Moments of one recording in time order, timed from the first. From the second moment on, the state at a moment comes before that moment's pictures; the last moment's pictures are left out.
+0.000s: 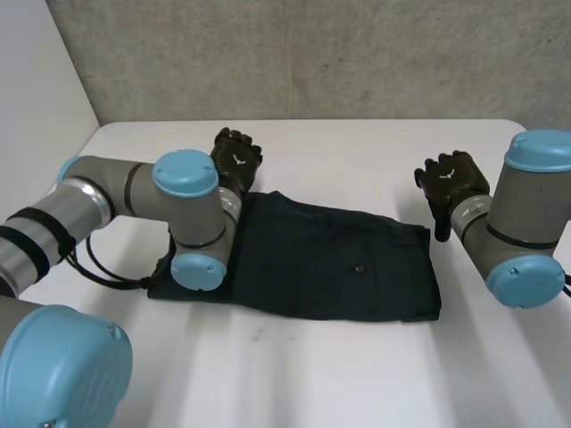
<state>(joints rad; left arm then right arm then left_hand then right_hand) 4.14 -2.66 -0.66 3.27 -1.73 3.91 1.88 -0.92 1.26 -0.08 1.57 2.46 0.19 0.21 0.21 0.20 0.05 0.26 0.31 0.33 0.33 0.17</state>
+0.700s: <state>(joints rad) 4.20 -1.93 -1.72 3.53 -1.63 3.61 1.78 -0.97 1.25 0.13 1.28 3.06 0.19 0.20 0.21 0.20 0.05 0.32 0.36 0.37 0.37 0.19</state>
